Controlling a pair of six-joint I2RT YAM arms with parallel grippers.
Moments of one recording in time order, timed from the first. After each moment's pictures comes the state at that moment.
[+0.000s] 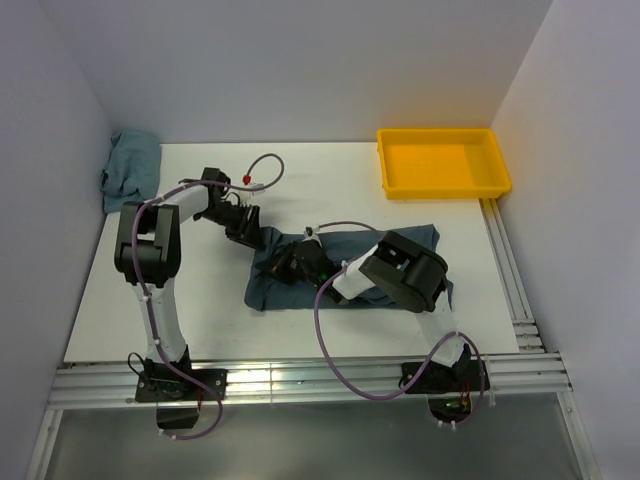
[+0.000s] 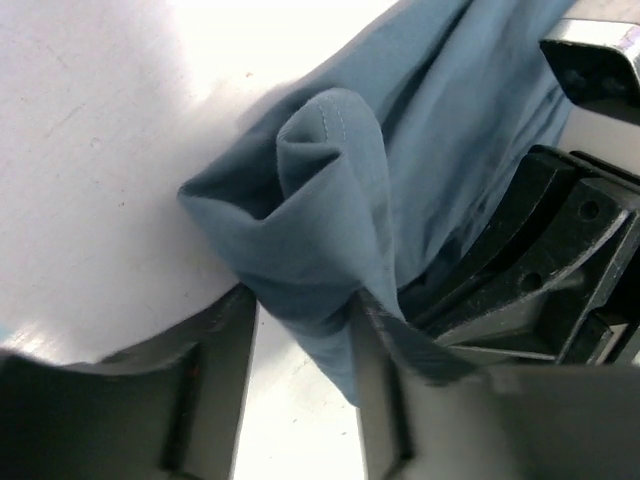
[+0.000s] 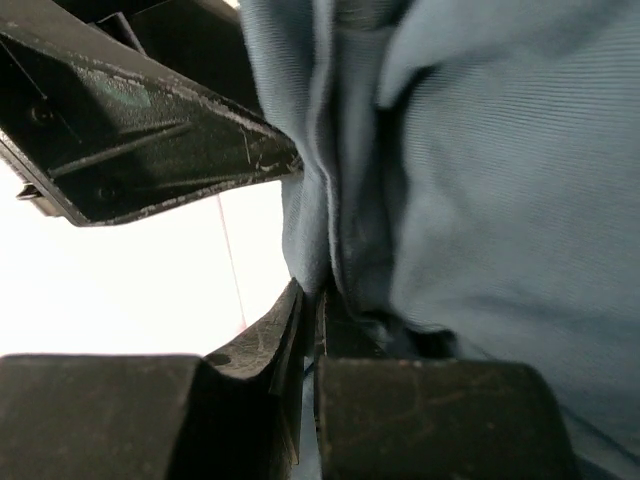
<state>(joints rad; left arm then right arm) -0.14 2.08 1.42 -0.73 0.78 0.28 0.90 2.09 0.91 0.81 0.00 1.43</state>
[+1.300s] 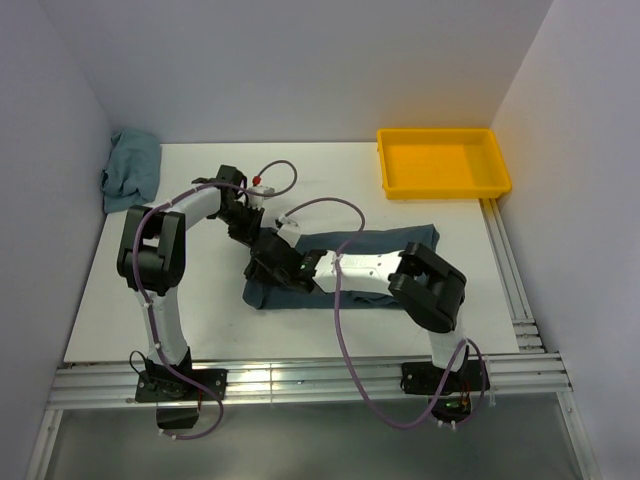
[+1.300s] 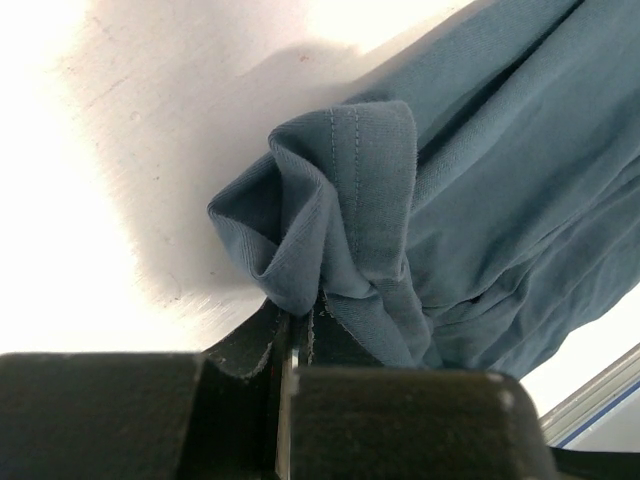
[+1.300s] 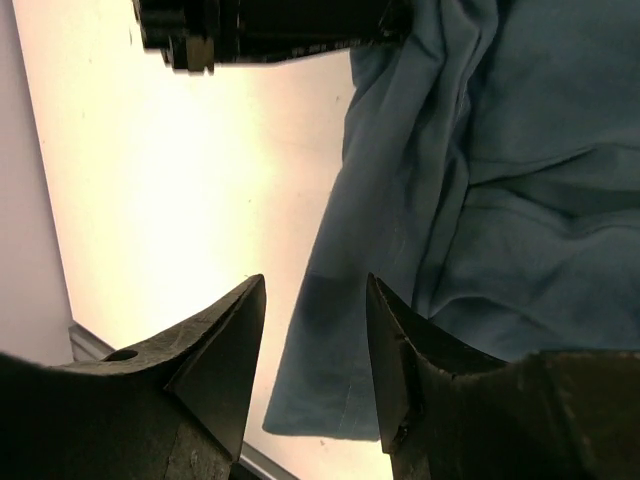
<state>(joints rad) -0.24 2.01 1.41 -0.71 0.45 0.20 1.07 1.91 1.26 -0.08 0.27 1.15</state>
